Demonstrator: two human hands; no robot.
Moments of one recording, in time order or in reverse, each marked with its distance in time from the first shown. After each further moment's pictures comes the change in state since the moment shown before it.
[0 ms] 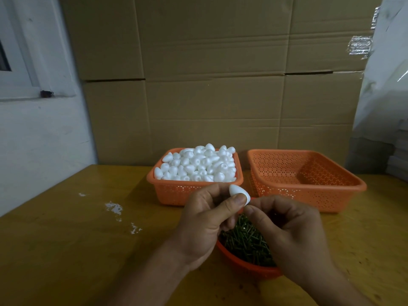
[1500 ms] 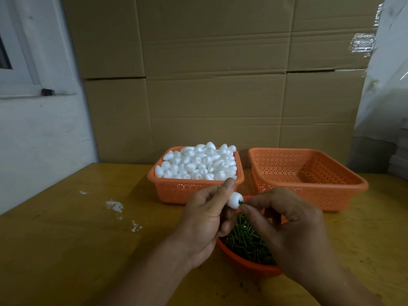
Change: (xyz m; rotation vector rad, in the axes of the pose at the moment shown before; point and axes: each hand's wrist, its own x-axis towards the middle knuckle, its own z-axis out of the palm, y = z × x) left_hand 0.003 0.001 0.006 -0.033 0.157 -0.172; right_hand 0.004 0.008 -0.004 -0.402 0.045 -0.303
